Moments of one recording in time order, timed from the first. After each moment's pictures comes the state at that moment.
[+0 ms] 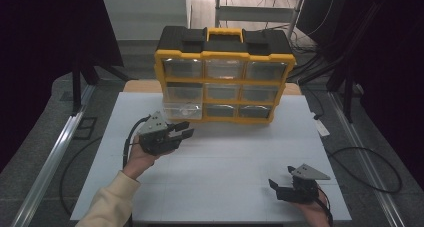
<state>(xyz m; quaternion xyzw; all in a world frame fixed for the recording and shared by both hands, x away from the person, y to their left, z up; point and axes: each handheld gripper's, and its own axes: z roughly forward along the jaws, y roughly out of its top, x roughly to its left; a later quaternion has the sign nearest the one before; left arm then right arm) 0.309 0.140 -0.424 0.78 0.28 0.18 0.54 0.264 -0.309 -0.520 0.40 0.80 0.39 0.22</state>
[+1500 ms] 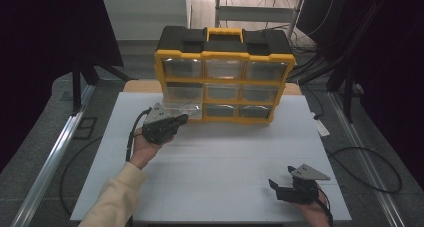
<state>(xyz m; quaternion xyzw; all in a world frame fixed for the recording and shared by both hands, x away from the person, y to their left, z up) 0.344 0.143 -0.436 0.76 0.34 0.21 0.51 0.263 -0.308 -0.519 0.40 0.80 0.39 0.22</state>
